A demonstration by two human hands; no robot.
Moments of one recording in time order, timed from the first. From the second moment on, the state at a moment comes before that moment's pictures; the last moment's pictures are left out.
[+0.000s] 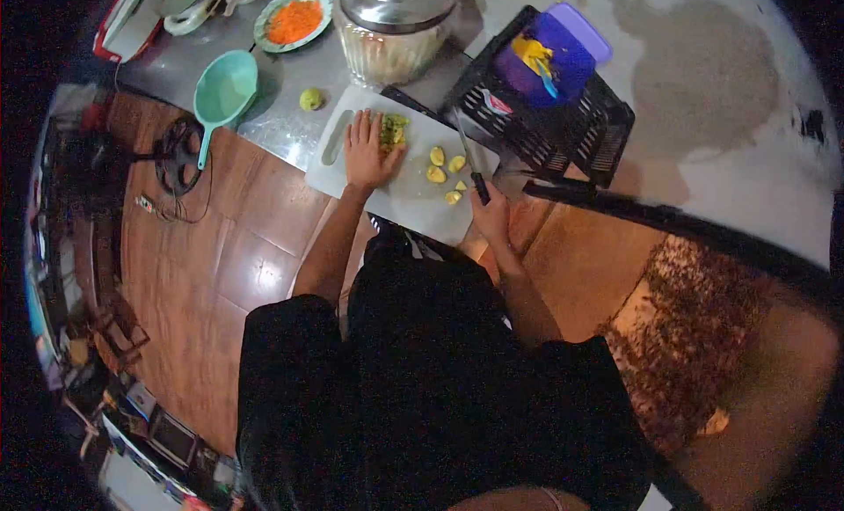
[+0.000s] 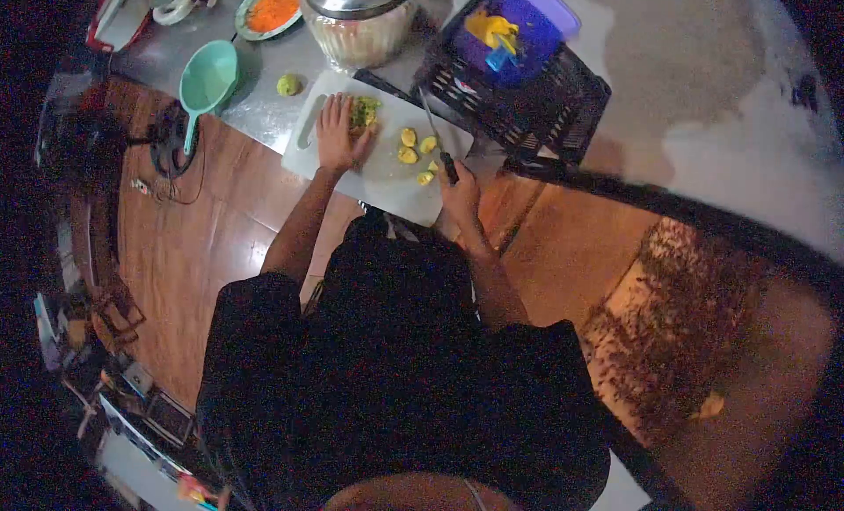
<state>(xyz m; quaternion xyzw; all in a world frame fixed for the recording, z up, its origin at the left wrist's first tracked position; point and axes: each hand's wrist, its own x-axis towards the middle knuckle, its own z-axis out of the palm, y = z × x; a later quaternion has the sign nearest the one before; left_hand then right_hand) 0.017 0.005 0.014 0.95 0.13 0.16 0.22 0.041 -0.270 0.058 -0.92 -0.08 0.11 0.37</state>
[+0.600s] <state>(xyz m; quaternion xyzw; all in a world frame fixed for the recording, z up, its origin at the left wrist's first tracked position) -0.002 0.027 0.045 0.92 0.14 0.12 0.34 -0.034 -0.235 0.038 -0.88 -0.05 0.15 0.44</state>
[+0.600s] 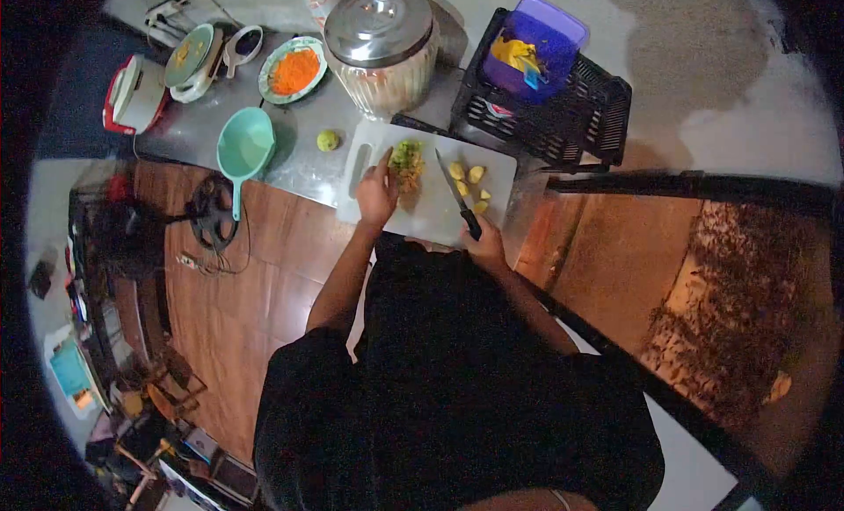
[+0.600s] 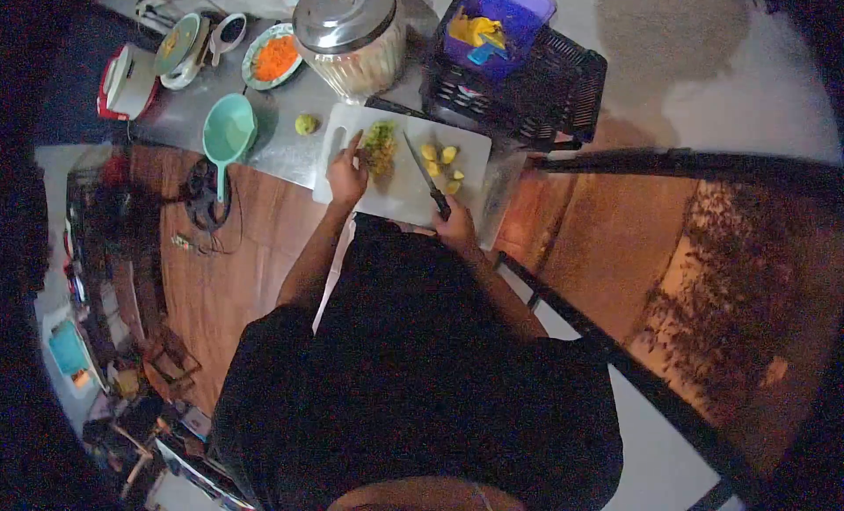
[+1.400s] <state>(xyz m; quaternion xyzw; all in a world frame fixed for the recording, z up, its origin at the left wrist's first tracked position) 0.039 0.127 0.040 0.88 -0.26 -0.03 0.39 -0.076 -0.062 0.035 -0.87 0.25 0.07 0.42</state>
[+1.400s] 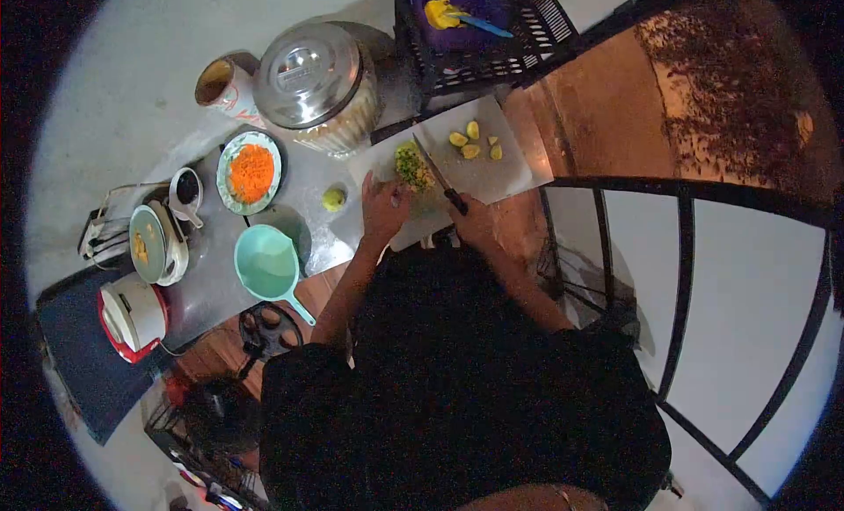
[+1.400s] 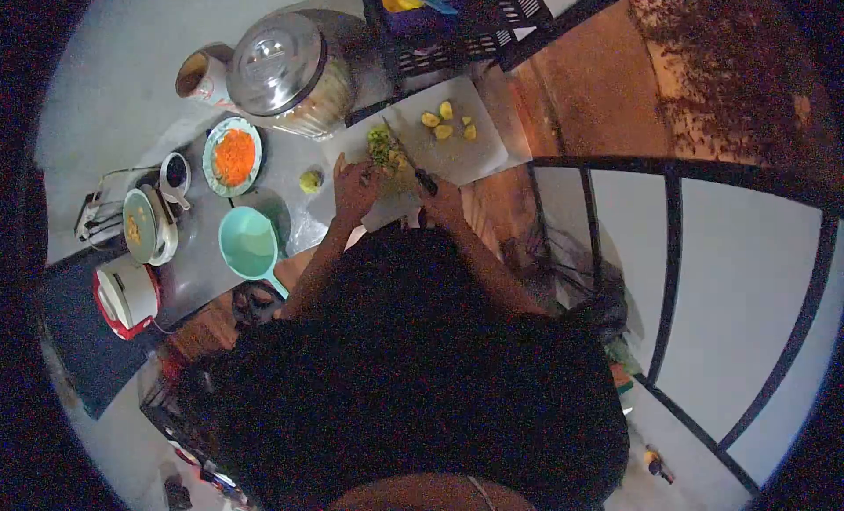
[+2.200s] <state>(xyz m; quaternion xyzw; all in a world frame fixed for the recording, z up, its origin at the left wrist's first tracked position) 0.043 0.106 0.036 0.85 -0.24 0.02 0.47 -0.098 -0.075 0.052 -0.83 0.27 0.10 0.48</state>
